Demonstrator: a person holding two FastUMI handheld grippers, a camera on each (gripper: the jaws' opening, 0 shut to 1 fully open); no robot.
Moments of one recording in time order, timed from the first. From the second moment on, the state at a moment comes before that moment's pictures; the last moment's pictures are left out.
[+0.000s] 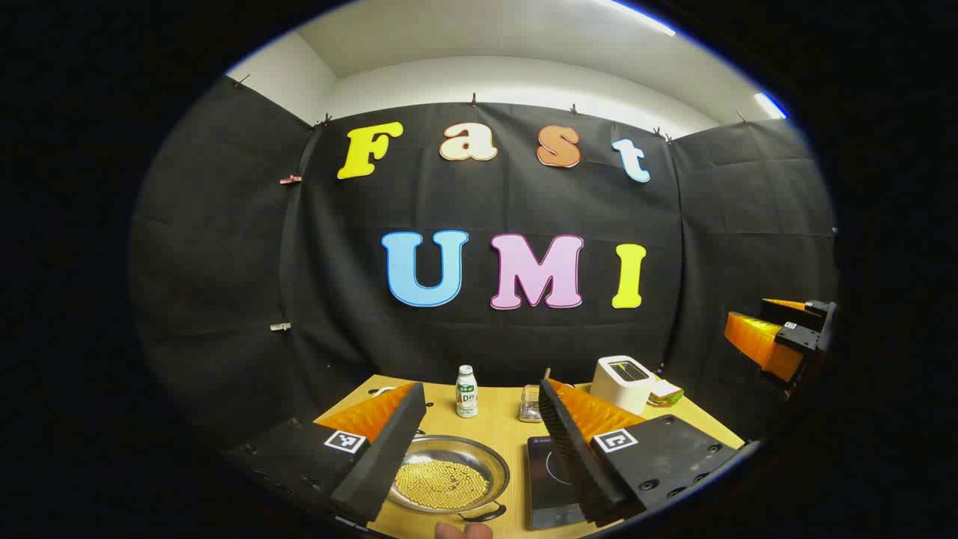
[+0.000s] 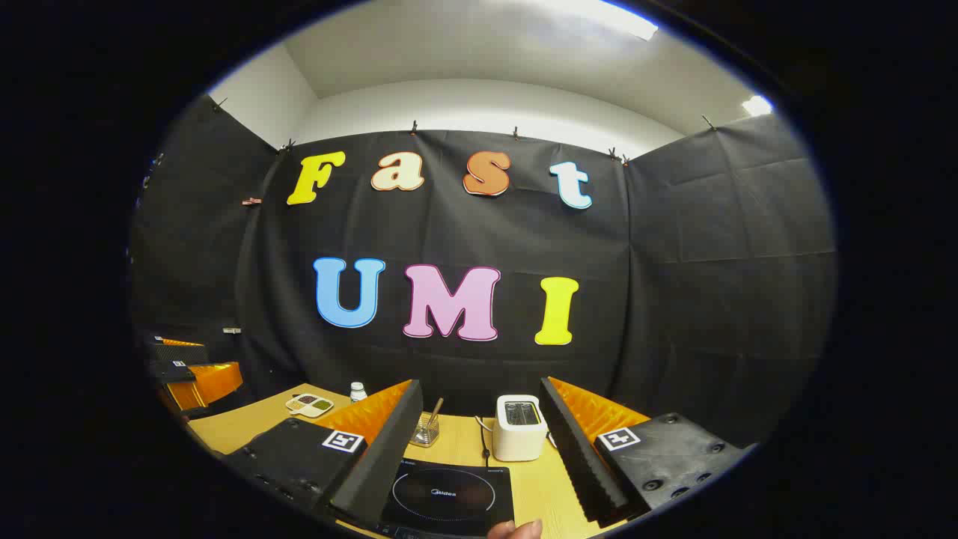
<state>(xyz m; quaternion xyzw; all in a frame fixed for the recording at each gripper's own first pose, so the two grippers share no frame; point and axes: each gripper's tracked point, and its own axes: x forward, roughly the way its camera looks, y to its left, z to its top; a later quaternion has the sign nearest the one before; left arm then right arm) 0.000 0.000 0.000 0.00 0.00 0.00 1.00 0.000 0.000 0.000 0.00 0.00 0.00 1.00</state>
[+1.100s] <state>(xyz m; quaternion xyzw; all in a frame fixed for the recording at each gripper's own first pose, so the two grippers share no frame) 0.015 -0.002 0.023 0.02 -0.04 -0.04 1.00 -0.011 0.002 0.022 0.02 -0.02 -0.03 1.00</state>
